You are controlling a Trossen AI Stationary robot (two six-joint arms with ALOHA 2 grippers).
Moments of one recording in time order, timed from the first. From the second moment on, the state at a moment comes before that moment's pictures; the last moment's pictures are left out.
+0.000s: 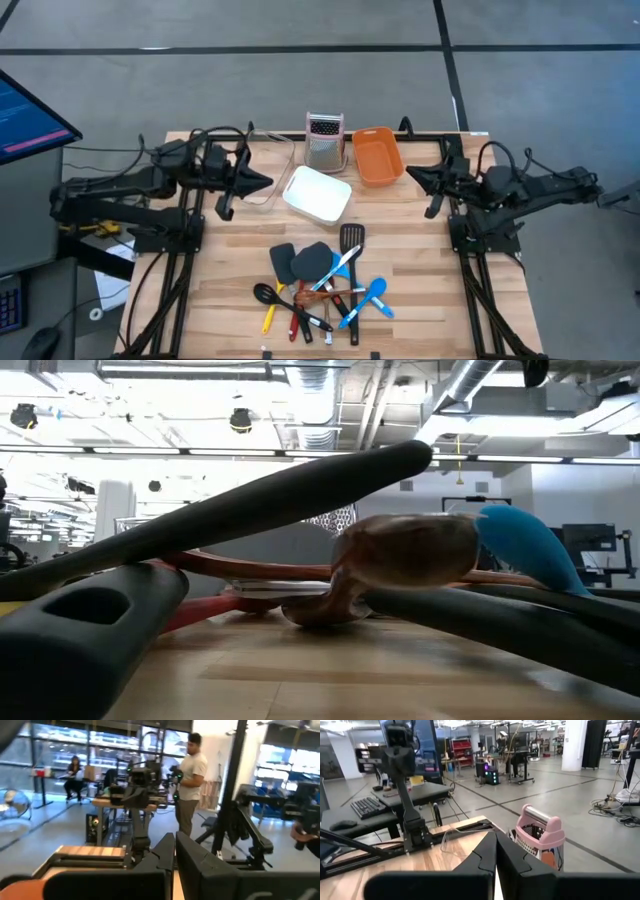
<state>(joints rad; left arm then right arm) 0.11 0.85 0.84 0.14 0.22 -0.11 0.25 0.60 0.71 -0.12 0.68 0.10</state>
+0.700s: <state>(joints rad) -0.37 0.96 0.96 -0.09 -0.20 -0.11 0.25 0.92 0.90 -0.13 0.57 0.18</state>
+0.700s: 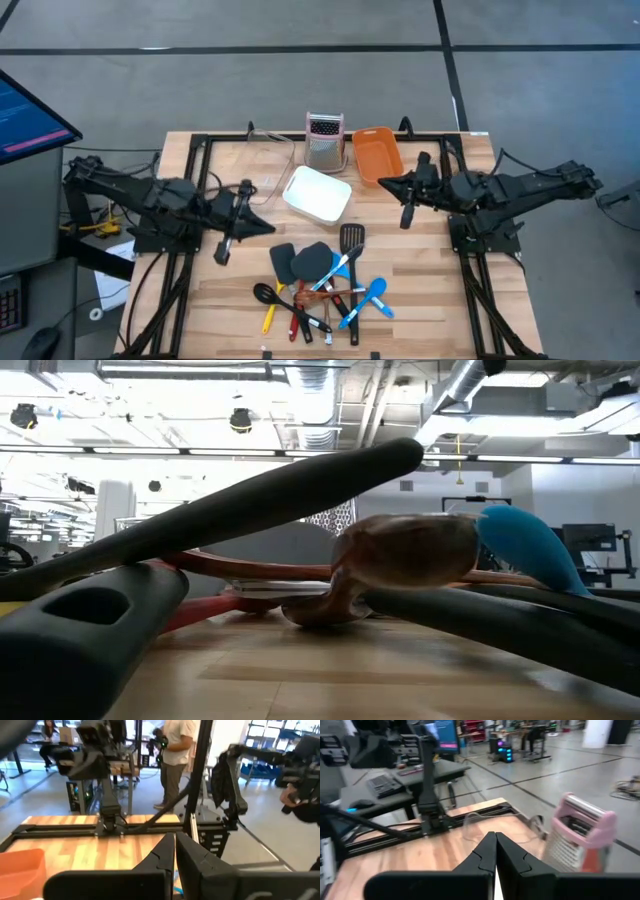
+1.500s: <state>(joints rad) -0.58 1.32 1.22 -0.24 -0.25 -0.17 0.26 1.00 0.95 -0.16 0.47 0.37</state>
